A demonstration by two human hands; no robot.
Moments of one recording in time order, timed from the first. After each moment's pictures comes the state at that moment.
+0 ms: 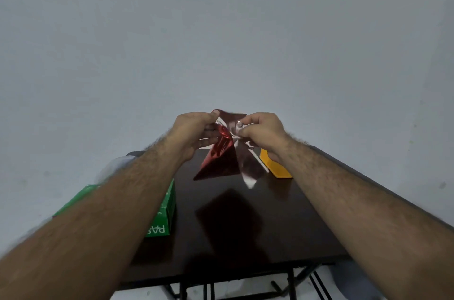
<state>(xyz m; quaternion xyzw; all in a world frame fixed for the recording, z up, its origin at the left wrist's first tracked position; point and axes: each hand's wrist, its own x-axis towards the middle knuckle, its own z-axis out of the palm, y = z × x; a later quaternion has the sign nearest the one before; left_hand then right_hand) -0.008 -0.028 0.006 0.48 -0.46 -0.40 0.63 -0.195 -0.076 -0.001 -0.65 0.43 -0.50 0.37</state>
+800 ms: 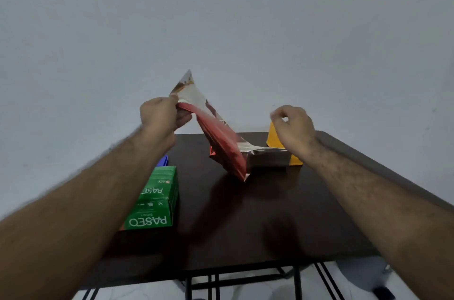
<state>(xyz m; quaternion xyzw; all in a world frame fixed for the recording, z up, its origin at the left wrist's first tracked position) 0.041 -0.039 -0.007 0.47 -0.28 -0.30 0.78 -0.235 -0.123 -0.046 -0.71 0.50 -0.48 0.11</state>
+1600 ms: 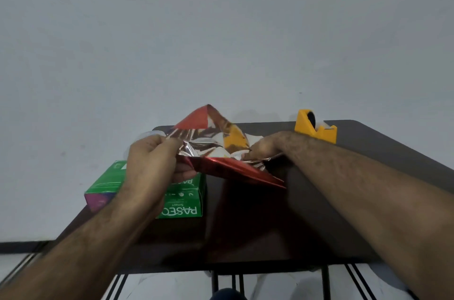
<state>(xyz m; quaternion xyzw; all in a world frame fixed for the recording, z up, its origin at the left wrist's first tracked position) 0.044 0.094 -0.064 0.57 -0.34 -0.26 0.70 -0.115 -0.188 -0.094 -0.83 0.51 0.18 0.08</state>
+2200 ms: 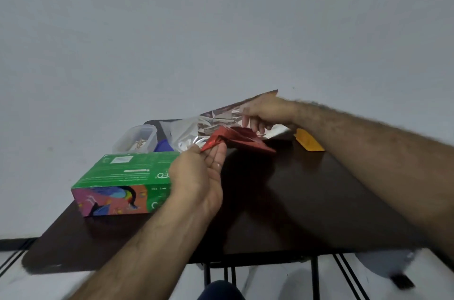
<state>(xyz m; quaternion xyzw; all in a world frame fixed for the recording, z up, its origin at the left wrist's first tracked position) -0.027 0.050 -0.082 0.29 -0.06 -0.48 0.83 -0.146 -0.160 -0.031 -0.84 0.38 -0.19 0.34</state>
